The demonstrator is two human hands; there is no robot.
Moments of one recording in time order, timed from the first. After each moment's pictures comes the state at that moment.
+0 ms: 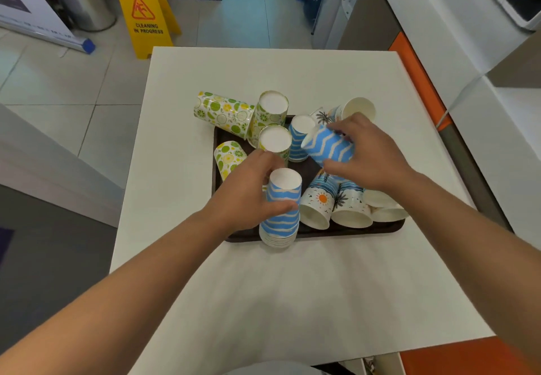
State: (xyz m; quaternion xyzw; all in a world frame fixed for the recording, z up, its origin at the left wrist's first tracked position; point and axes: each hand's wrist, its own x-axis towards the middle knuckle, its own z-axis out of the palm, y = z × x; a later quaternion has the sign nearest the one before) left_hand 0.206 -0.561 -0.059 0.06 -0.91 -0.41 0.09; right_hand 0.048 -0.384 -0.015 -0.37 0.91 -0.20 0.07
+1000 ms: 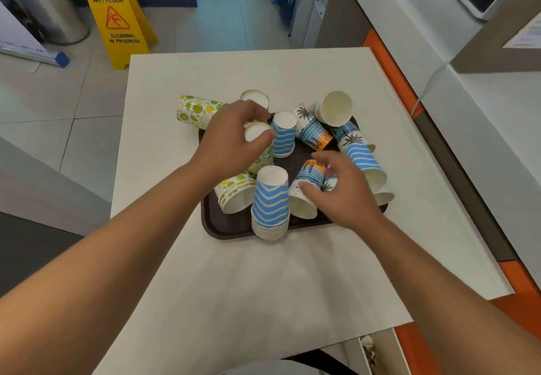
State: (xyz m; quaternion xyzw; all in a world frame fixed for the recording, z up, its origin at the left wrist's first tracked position) left_hand 0.168 -0.578 -0.010 0.09 -0.91 -0.37 0.16; right_hand 0.125 -0.363 -0.046 -0.22 0.90 -0.37 0.06
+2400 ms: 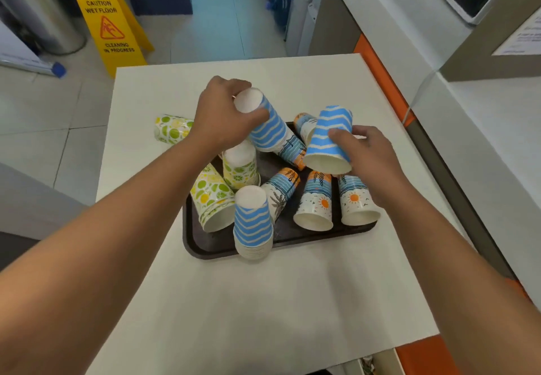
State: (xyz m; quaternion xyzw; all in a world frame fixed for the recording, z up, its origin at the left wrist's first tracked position) left_hand 0.092 -0.579 0.005 0.20 -0.89 -0.36 0.17; right_hand 0.051 -0.347 0.008 0.02 0.82 -0.55 0.16
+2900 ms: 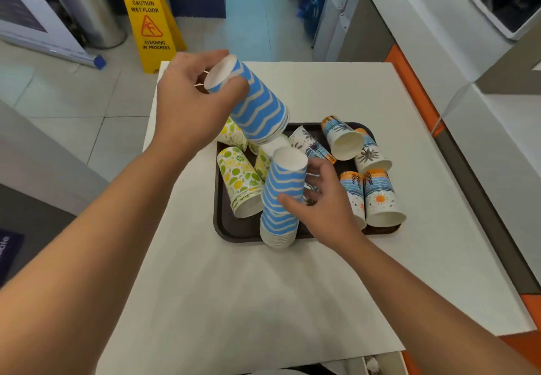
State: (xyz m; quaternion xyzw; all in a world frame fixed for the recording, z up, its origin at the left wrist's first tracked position) left_hand 0.184 -0.613 0.051 0.25 -0.78 -0.47 0.33; right_hand 0.152 -0.398 -0.046 -0.21 0.77 -0.57 0.18
